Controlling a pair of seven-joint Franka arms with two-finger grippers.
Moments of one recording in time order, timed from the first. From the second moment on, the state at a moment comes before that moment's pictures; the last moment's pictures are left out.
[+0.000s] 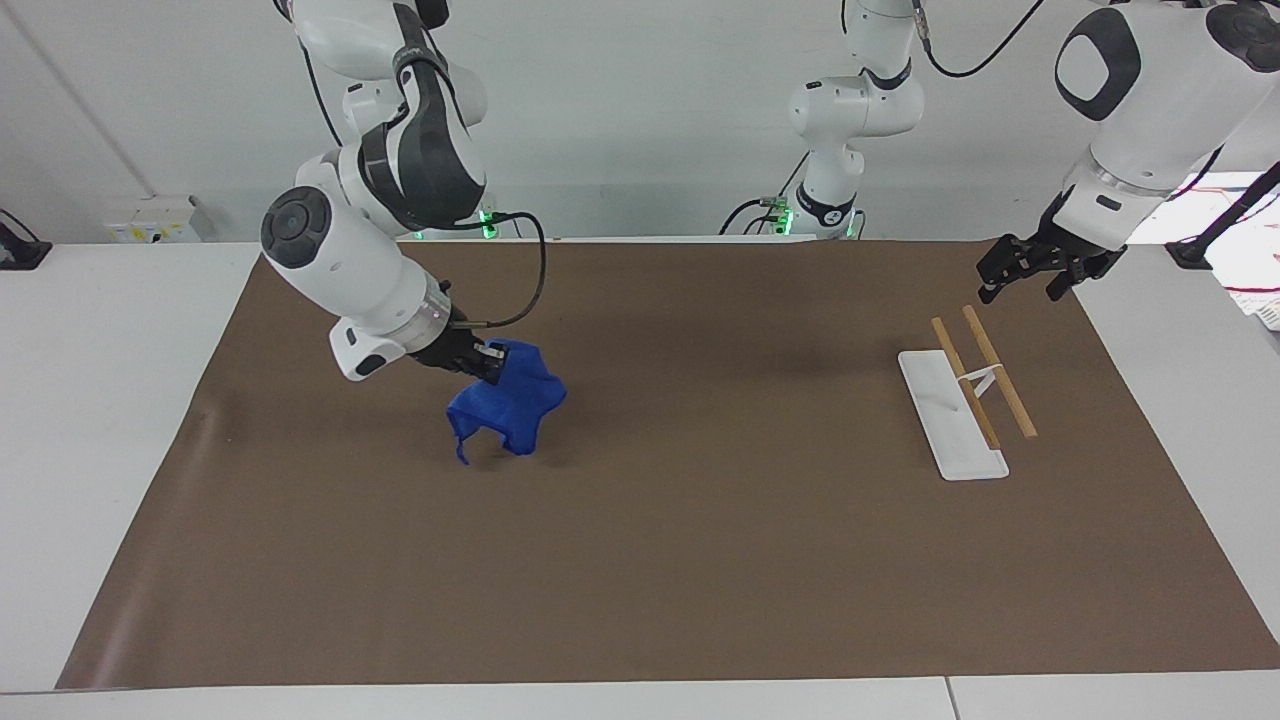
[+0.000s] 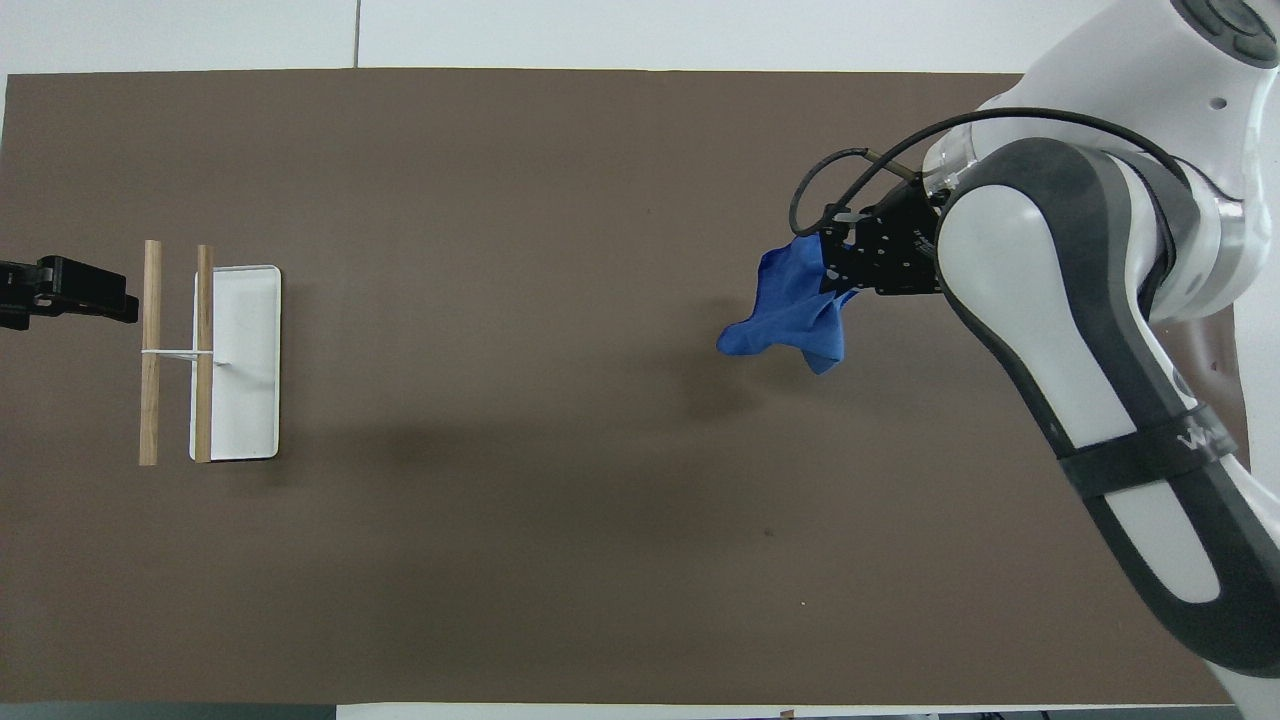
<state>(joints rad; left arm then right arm) -0.02 -0.02 0.04 -1.68 -0.02 1.64 0.04 0.27 0.29 -0.05 -1.51 0.42 1.70 0.59</state>
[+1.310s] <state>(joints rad) -0.20 0.01 0.02 -1.77 -0.27 1.80 -0.55 0.67 0.30 0.01 -1.49 0.59 2.25 1.57</state>
